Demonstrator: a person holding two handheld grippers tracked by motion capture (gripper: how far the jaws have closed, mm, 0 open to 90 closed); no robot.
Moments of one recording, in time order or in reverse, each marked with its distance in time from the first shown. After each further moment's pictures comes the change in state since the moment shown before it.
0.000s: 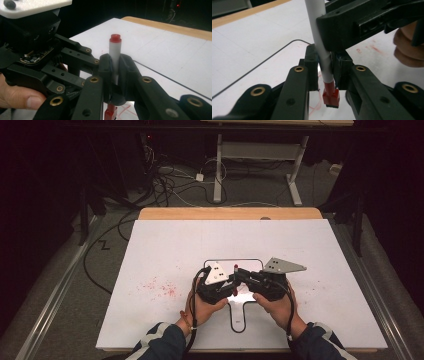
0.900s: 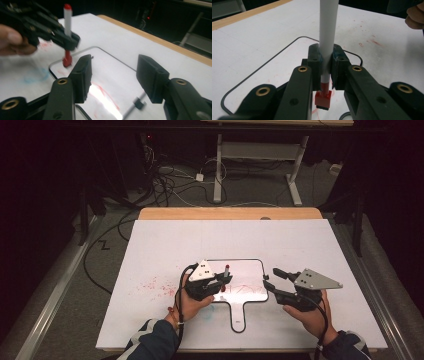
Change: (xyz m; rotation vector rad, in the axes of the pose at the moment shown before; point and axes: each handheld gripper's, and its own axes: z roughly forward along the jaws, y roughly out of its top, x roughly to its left) left arm 0.030 -0.014 -0.016 -0.019 -0.055 0.045; right arm -0.025 -0.027 -0.072 -0.006 -0.186 -0.186
